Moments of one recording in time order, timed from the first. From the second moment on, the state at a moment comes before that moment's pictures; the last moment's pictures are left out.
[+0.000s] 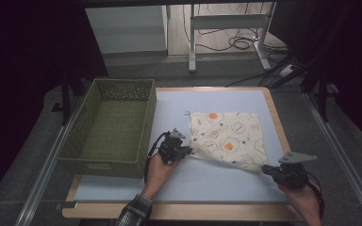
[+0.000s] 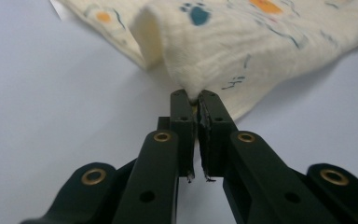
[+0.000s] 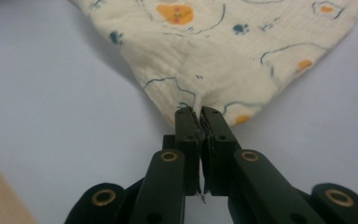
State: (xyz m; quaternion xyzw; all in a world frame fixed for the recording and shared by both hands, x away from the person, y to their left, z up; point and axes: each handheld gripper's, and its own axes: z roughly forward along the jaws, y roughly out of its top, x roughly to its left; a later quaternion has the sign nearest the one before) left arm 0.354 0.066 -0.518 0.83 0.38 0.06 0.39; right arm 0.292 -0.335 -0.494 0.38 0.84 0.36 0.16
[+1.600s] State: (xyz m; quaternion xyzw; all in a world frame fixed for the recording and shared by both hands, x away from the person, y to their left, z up) left arm 0.428 0.058 -0.512 0.82 0.39 0.14 0.40; right arm 0.370 -0.337 -0.501 0.42 0.81 0.35 0.20
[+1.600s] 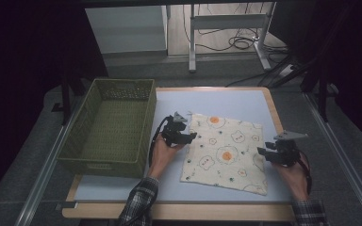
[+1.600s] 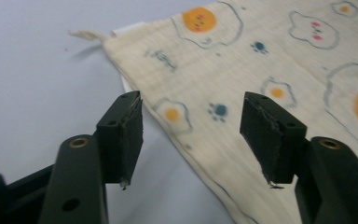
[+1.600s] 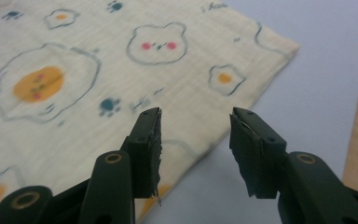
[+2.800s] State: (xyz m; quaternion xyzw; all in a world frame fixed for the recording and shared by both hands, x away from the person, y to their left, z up) left arm 0.515 0.040 -0.538 0.81 0.42 0.14 0.38; right arm 0.477 -0.340 -0.517 0.48 0.79 0.33 0.20
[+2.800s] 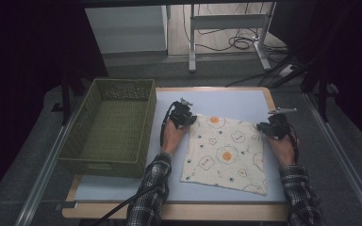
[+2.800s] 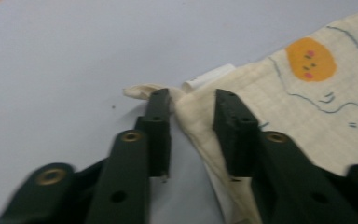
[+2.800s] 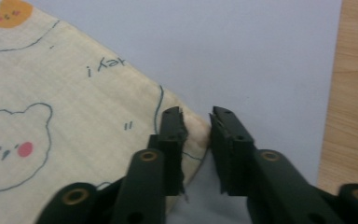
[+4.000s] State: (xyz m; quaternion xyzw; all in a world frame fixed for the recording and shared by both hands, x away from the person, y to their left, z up) left arm 0.410 0.061 -0.514 0.80 0.38 0.15 0.43; right arm 0.382 -0.346 -0.479 0.41 0.80 0.39 0.20
